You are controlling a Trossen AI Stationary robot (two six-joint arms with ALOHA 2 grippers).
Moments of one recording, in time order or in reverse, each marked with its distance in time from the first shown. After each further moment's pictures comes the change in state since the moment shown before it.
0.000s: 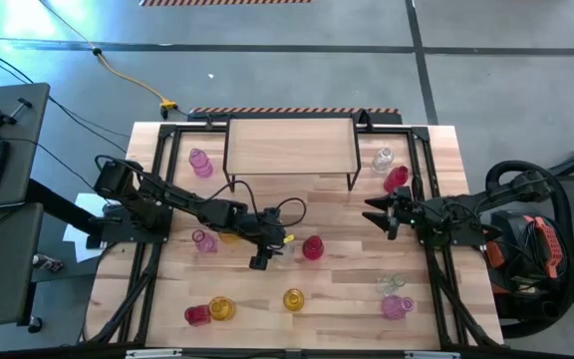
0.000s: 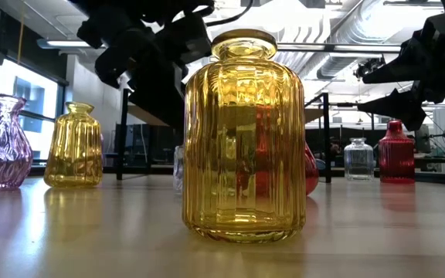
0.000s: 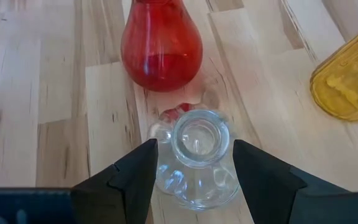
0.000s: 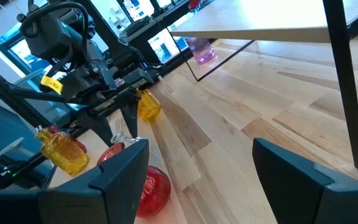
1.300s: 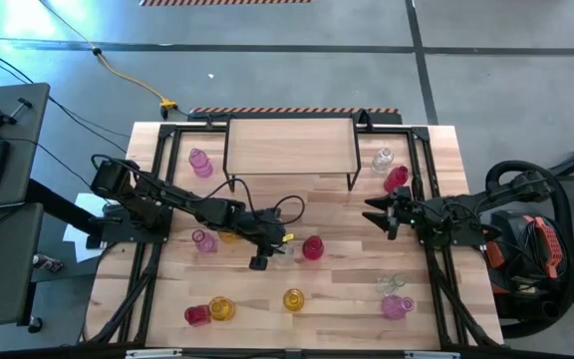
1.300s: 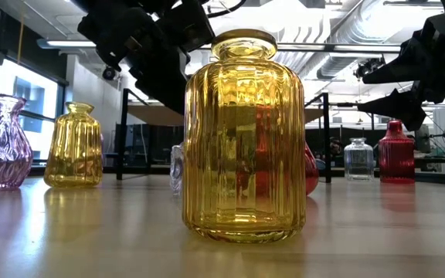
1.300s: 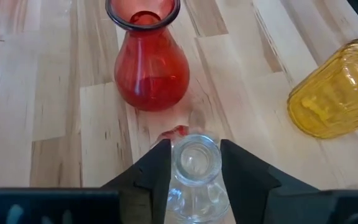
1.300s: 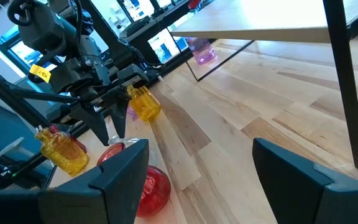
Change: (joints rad) left arm 0.000 -0.029 -0.001 0.032 0.039 -0.018; right arm 0.000 0.000 0.000 0.000 0.000 0.000
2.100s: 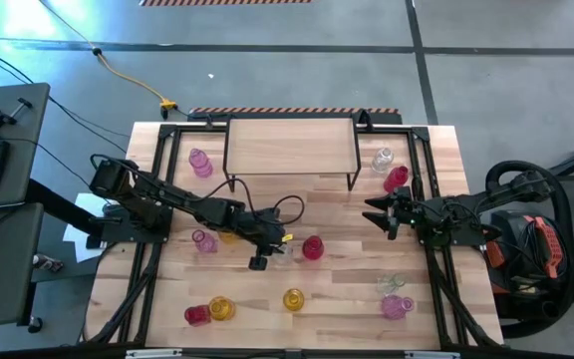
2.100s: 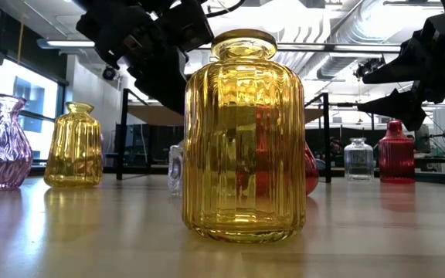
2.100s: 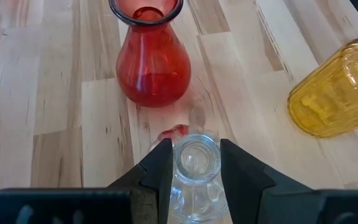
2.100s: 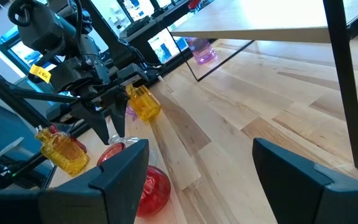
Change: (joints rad) left arm 0.000 -0.006 0.001 -0.031 -0.010 -0.021; right arm 0.000 0.000 0.000 0.000 0.000 0.000
